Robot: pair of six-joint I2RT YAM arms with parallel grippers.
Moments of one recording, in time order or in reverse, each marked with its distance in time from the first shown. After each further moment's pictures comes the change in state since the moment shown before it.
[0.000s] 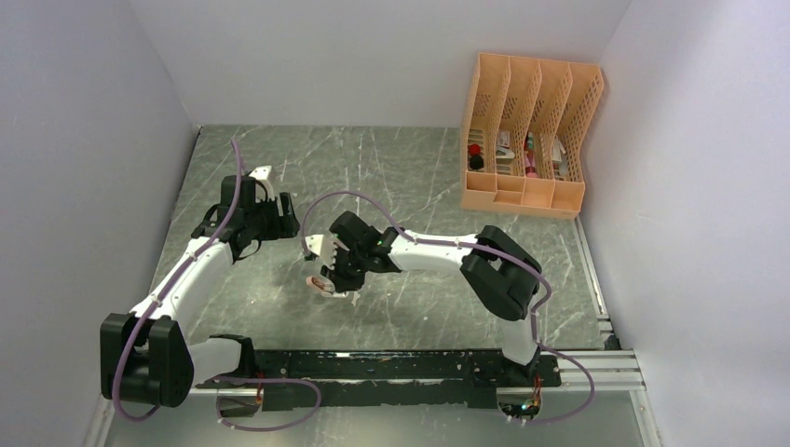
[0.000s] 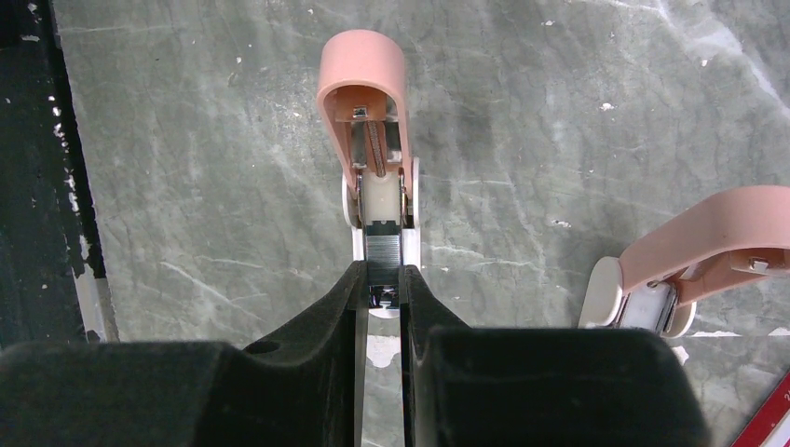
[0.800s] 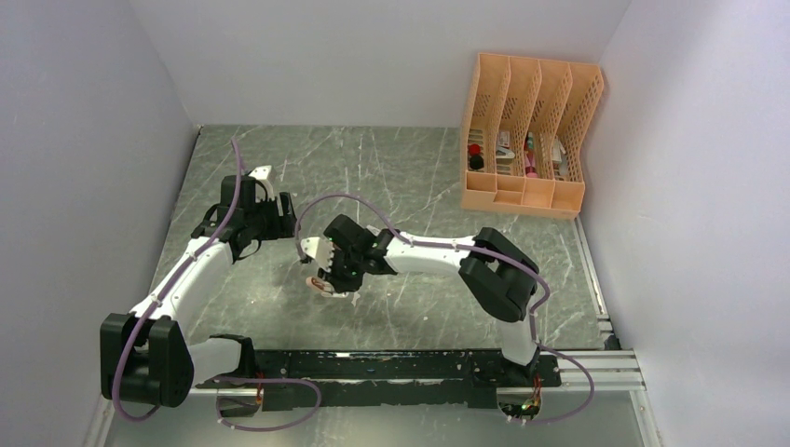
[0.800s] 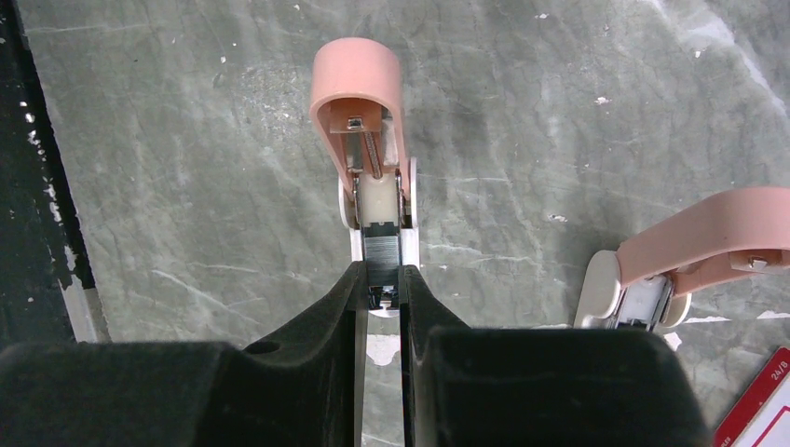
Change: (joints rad) left arm 0.000 0.000 0.001 0.000 0.000 0.000; right arm 0.027 0.011 0.031 -0.042 0.082 0.010
